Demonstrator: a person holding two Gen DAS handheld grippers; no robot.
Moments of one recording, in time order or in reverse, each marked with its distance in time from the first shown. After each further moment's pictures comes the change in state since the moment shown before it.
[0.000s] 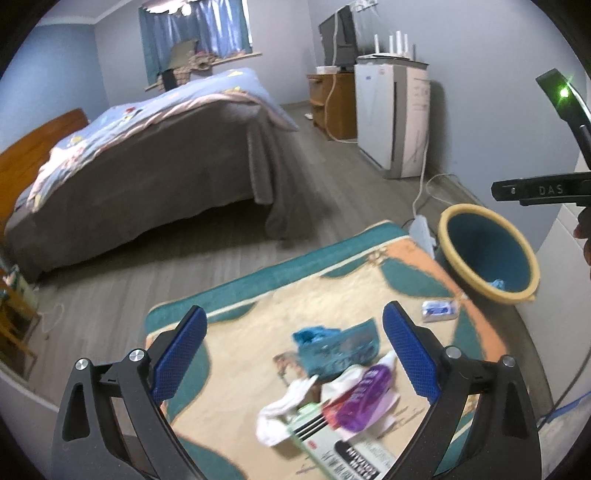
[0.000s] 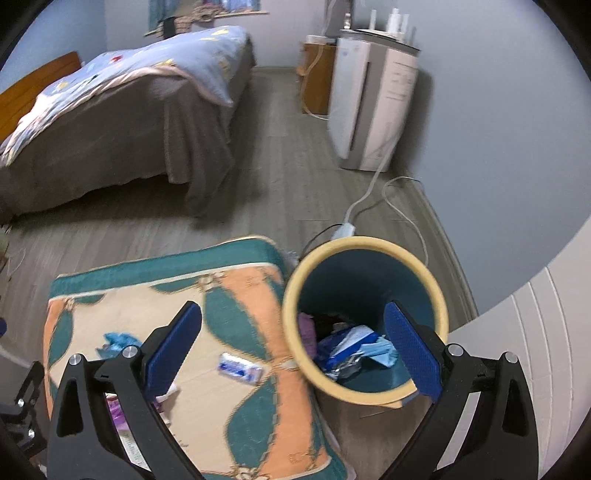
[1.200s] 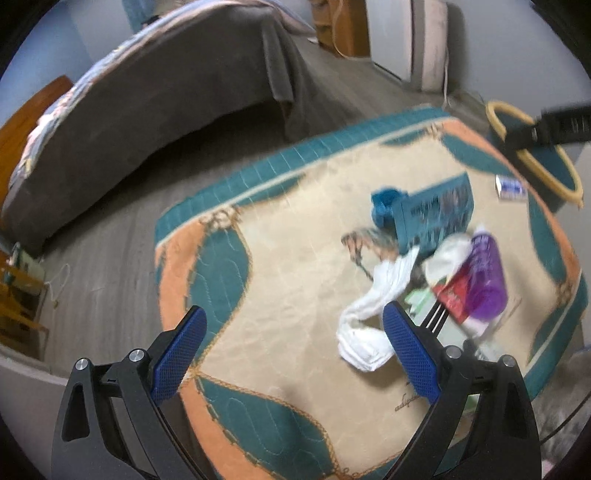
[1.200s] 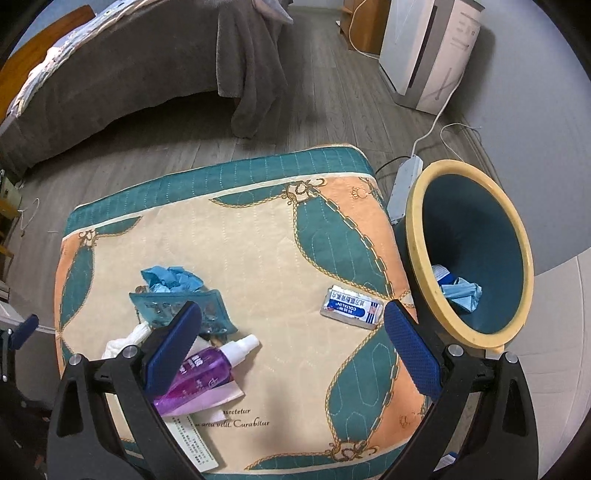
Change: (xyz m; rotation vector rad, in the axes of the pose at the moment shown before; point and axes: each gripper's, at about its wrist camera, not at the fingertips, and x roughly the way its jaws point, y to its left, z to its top) left arm 0.073 0.061 -0.091 0.081 0.312 0.013; right arm 0.073 0.100 -0.048 -0.034 0.257 0.078
